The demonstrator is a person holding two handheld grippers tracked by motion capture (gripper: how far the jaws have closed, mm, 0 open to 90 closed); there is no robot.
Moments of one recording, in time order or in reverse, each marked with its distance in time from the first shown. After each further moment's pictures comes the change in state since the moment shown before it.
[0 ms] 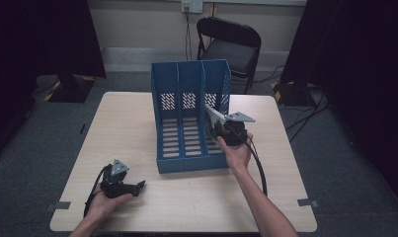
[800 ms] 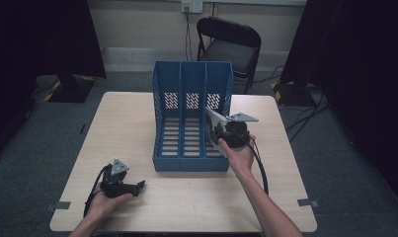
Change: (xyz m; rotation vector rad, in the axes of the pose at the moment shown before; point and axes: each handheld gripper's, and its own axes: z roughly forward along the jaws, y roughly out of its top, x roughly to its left) left arm 0.000 0.000 0.001 -0.004 -0.004 -0.003; right arm 0.004 0.006 -0.018 0.030 0.026 0.011
